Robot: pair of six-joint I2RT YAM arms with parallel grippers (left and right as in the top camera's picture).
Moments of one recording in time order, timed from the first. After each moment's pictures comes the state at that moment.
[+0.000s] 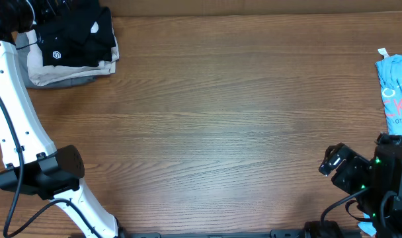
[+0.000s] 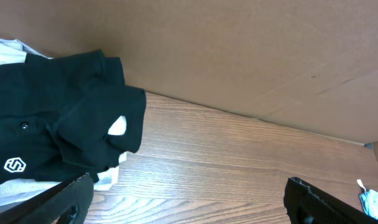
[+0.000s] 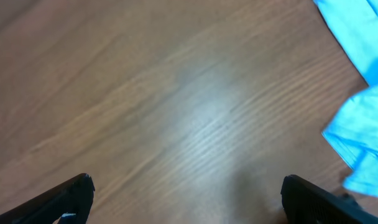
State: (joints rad) left arm 0.33 2.07 2.57 -1.20 0.52 -0.18; right arm 0.03 0.75 1.27 -1.46 0.13 0.57
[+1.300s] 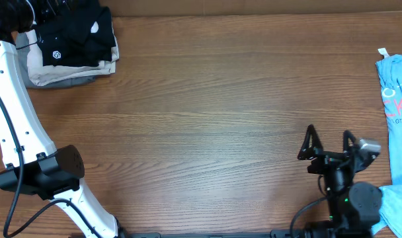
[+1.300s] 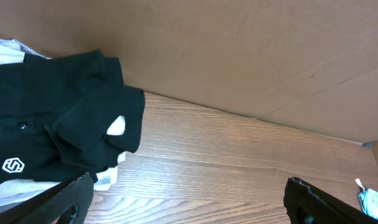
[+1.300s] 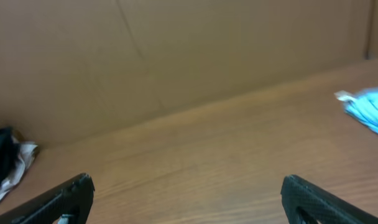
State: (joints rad) left arm 0.33 2.07 2.57 -1.20 0.53 -0.18; right arm 0.03 0.16 0.30 -0.22 0.04 0.29
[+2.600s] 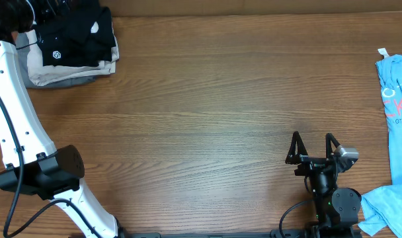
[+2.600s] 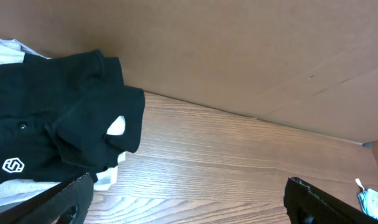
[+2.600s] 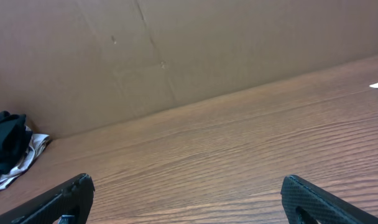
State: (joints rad) left arm 0.33 2.07 2.57 -1.21 0.53 -0.18; right arm 0.03 0.02 0.02 -0.03 -0.02 0.30
